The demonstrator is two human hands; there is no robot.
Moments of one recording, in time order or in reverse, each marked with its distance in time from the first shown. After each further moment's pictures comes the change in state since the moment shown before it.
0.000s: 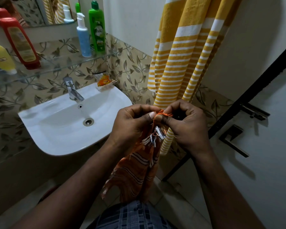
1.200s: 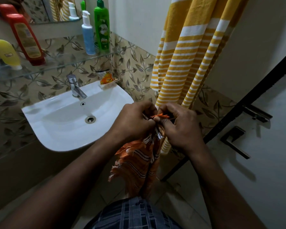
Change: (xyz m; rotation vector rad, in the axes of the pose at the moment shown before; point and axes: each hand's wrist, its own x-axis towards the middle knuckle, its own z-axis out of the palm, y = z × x) left_hand 0.015 0.013 -0.010 1.040 -0.056 0.153; right_hand 0.003 0.009 0.008 -0.417 -0.132 -0.255
